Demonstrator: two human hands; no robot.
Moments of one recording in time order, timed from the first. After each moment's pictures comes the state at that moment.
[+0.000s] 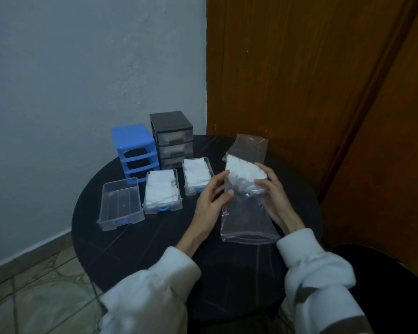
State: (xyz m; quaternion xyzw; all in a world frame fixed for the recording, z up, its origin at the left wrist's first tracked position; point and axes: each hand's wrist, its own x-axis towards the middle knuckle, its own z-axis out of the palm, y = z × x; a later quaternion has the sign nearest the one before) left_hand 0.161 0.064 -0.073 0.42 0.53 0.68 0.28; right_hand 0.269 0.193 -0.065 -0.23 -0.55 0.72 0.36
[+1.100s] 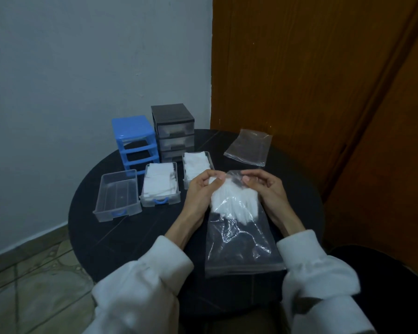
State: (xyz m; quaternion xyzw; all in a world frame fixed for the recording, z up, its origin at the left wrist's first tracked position) left_hand 0.150 0.071 -0.067 0.30 0.51 0.73 0.33; right_hand 0.272 0.183 -0.063 -0.21 -0.65 0.65 0.35
